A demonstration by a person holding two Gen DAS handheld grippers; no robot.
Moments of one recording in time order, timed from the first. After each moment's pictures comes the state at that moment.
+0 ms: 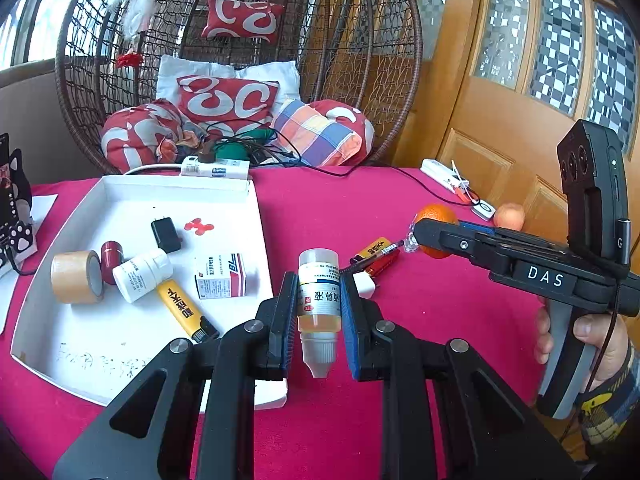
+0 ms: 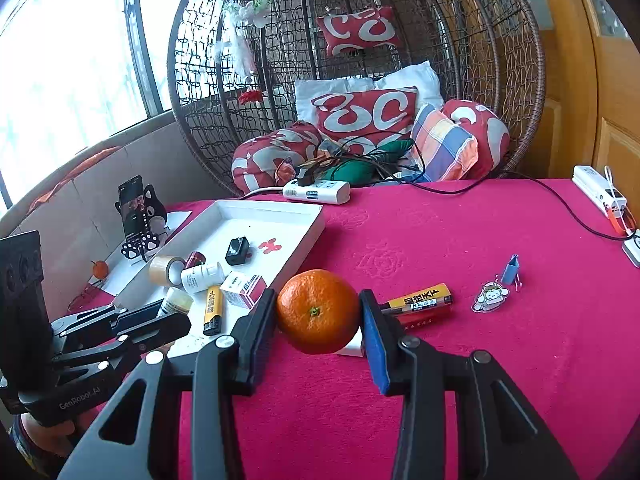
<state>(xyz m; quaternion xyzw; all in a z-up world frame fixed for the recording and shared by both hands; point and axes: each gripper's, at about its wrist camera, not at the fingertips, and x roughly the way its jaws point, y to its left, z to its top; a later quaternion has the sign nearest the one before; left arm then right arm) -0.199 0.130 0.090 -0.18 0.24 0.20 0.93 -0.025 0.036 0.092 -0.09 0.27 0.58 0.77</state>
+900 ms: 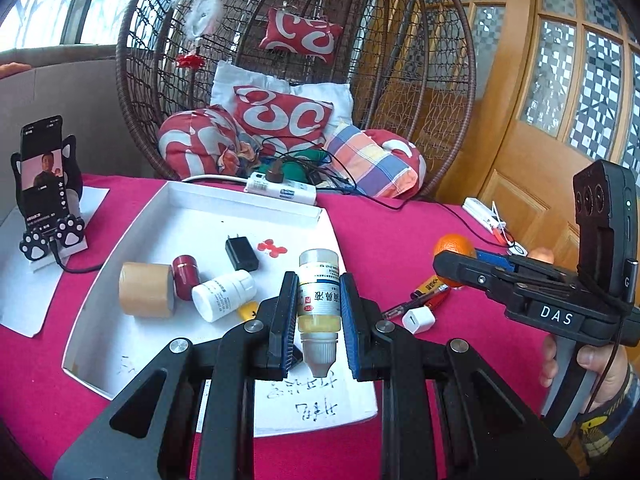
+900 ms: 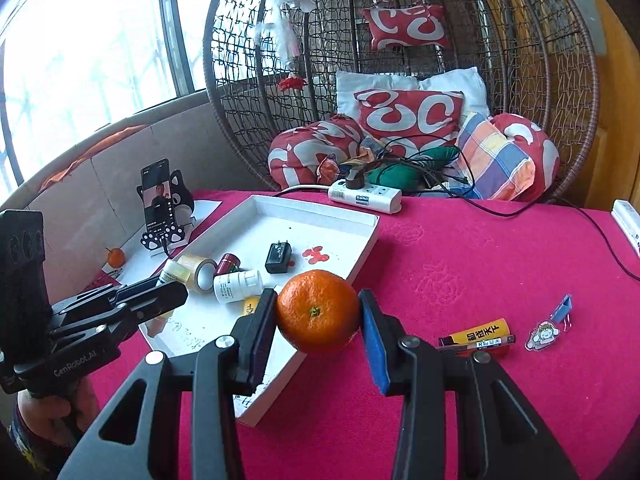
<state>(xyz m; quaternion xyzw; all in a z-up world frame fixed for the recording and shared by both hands) -0.246 0.192 0.099 -0.21 0.21 0.27 0.92 -0.056 0.093 0.100 -0.13 0.26 0.61 0.73</state>
